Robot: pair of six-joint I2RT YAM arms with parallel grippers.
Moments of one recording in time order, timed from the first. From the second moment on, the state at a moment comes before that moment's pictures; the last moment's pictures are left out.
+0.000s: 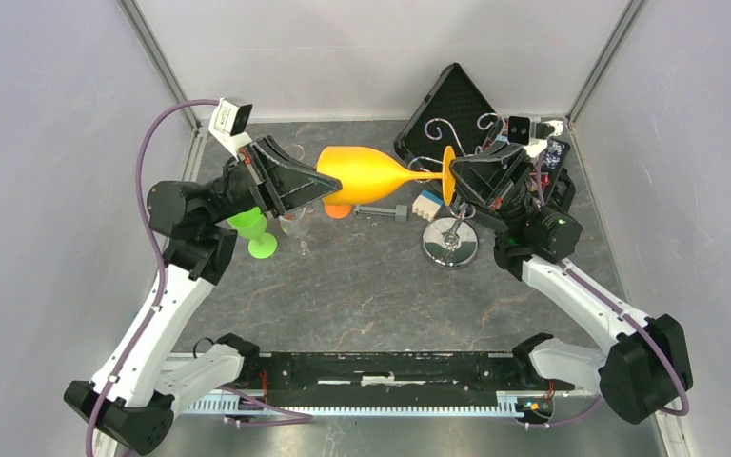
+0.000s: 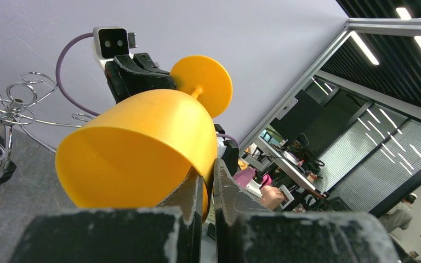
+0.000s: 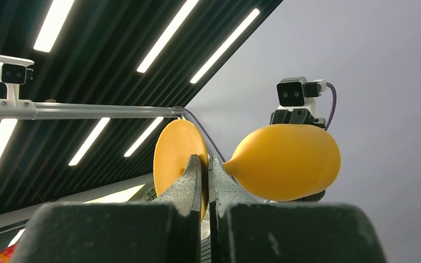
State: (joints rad) left arm -0.42 0.96 1.12 0.52 0.88 -1.27; right arm 0.47 1.15 0.79 1.44 -0.46 1.73
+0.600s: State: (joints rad) left arm -0.43 0.78 1.23 -0.06 0.59 -0.80; right arm 0.48 1.02 0.75 0.98 -0.42 1.28
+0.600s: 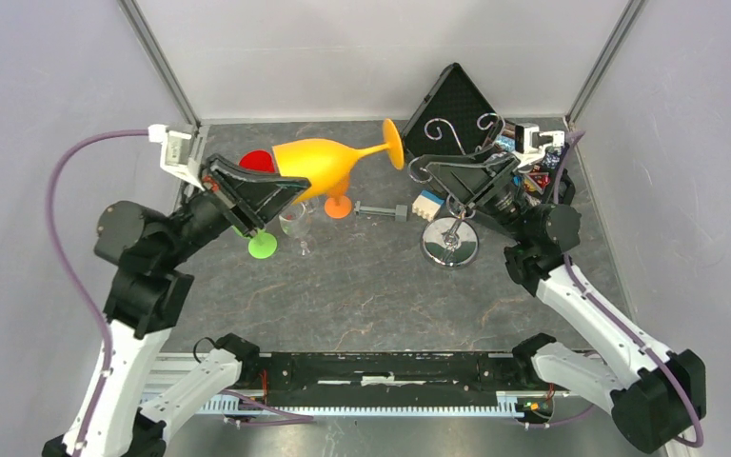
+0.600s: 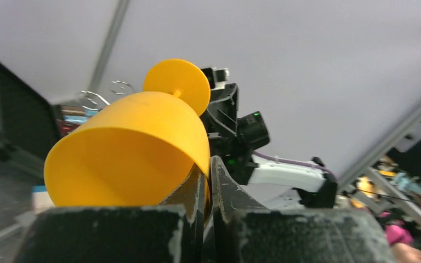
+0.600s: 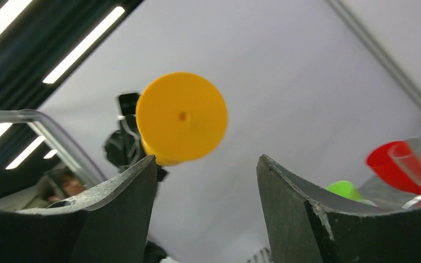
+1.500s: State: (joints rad) left arm -0.67 1.31 1.52 -0.97 -0.04 -0.38; right arm 0.48 0.81 0.78 0.30 -0.08 0.72
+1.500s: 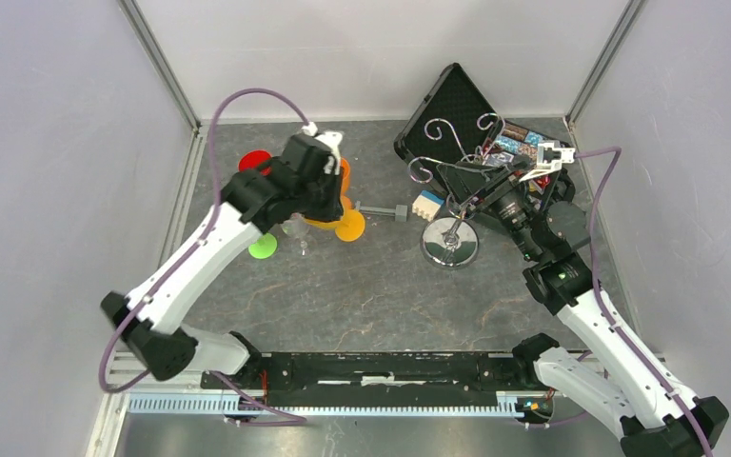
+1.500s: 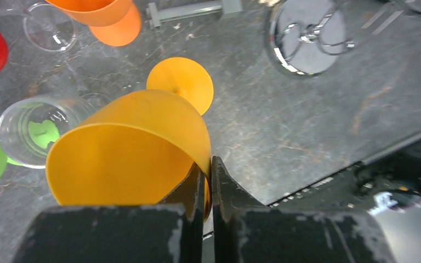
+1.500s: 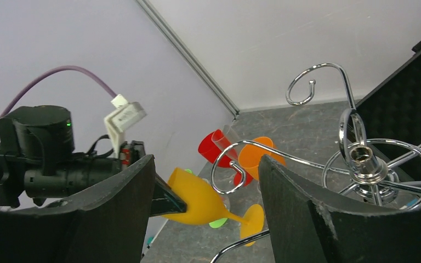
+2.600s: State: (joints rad) left arm -0.76 1.75 1.59 -1.02 -0.30 -0.37; right arm 0.48 0.78 0.80 0.21 -0.02 0.68
